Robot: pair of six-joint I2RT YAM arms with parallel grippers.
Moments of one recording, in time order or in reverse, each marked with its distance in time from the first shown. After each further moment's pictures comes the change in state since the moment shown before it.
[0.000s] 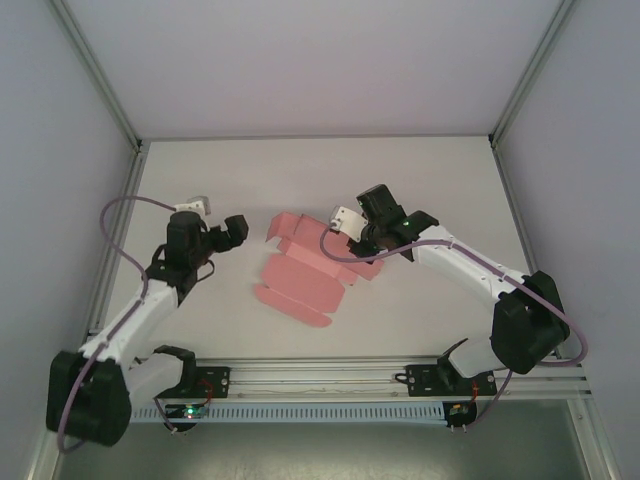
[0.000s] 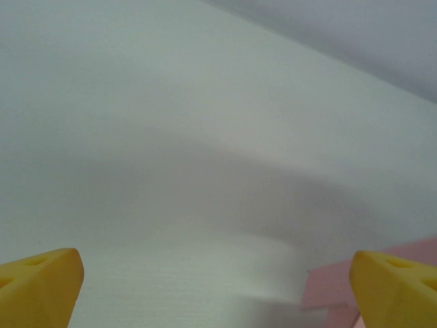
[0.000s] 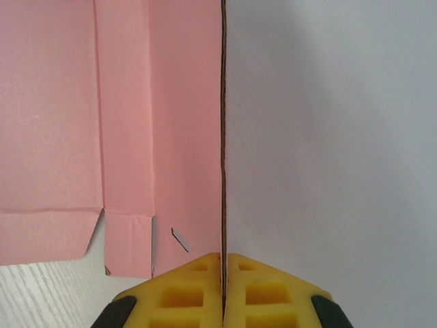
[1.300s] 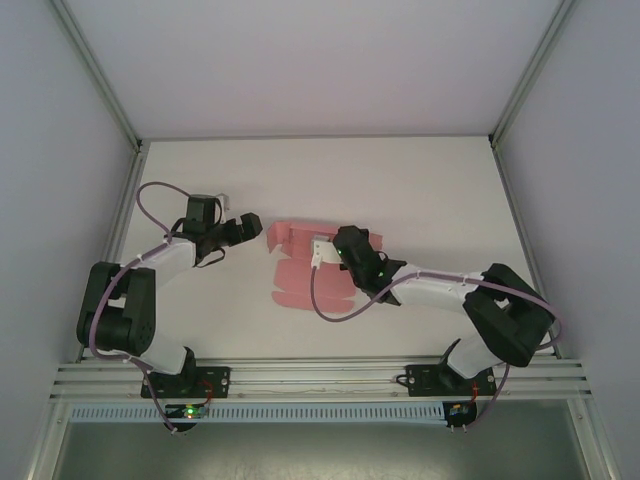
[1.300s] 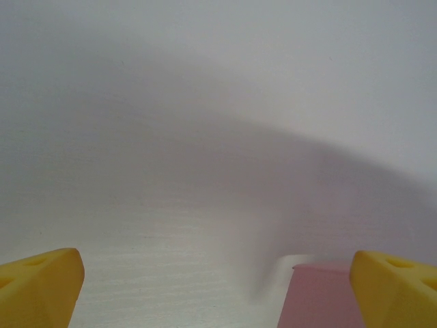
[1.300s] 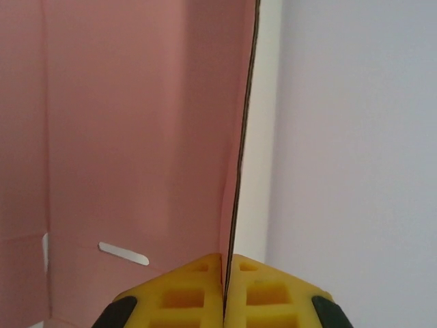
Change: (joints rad) left arm 0.033 0.419 0.153 0.009 0.201 0.003; right arm 0.255 0.076 -0.385 0.882 0.663 -0.583
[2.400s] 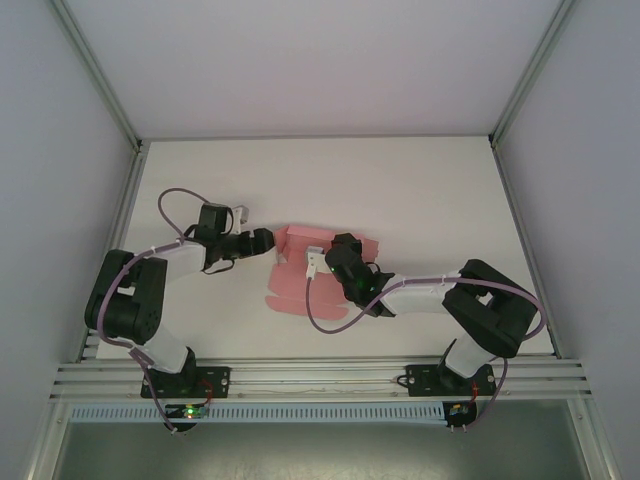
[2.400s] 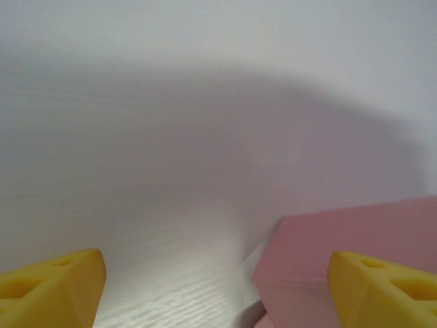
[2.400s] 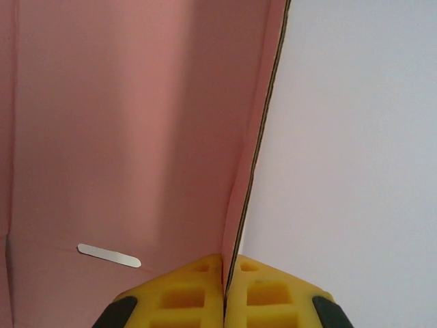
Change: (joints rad) left arm -0.072 0.071 -0.049 0.075 0.177 0.057; right arm 0.076 0.076 -0.047 0.145 0.136 -0.046
